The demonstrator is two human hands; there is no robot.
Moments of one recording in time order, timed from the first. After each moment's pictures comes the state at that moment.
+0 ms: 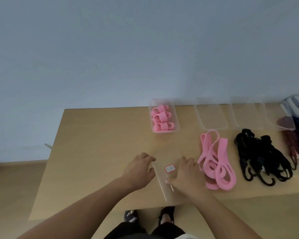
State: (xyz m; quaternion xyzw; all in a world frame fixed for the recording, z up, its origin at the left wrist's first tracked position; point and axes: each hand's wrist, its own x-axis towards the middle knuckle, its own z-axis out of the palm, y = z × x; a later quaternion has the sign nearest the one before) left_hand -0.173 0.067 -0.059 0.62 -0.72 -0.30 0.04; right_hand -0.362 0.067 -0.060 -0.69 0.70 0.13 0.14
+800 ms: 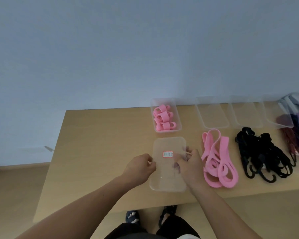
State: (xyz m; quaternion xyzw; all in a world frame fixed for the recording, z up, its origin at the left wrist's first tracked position) left_hand -0.164 0.064 -0.049 0.68 -0.59 -0.43 0.09; right_hand -0.345 0.060 -0.051 -0.40 0.69 -0.39 0.46
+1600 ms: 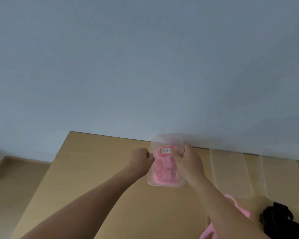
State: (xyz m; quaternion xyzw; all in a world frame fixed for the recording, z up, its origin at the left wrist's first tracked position) left_hand -0.178 -0.112 -0.023 0.81 -0.48 -0.32 0.13; right_hand -0.345 -0.154 -0.030 -0.65 0.66 -0.17 0.34
